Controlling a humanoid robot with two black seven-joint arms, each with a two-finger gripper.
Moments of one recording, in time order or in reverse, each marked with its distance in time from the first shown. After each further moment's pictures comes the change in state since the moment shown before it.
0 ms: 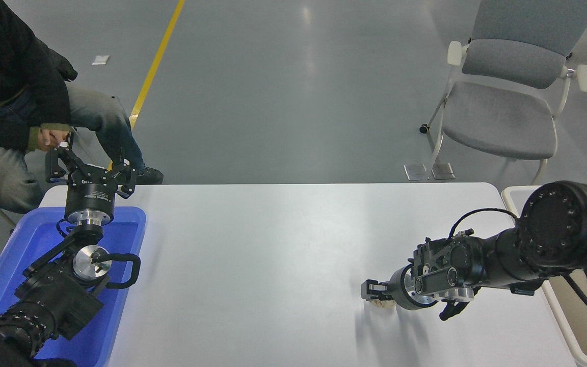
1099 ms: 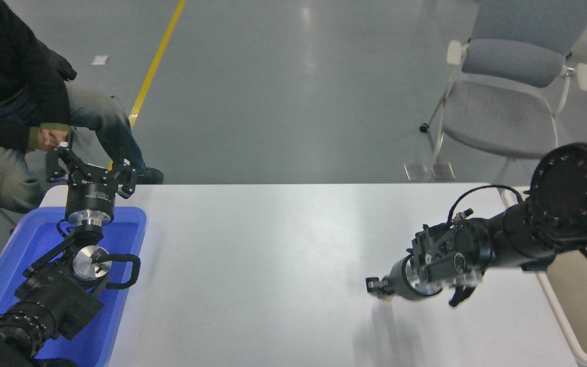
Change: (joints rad) left arm 0.000 0.000 0.000 0.000 0.001 0.000 0.000; right arm 0.348 -0.035 -0.082 0.305 -0.045 0.057 0.012
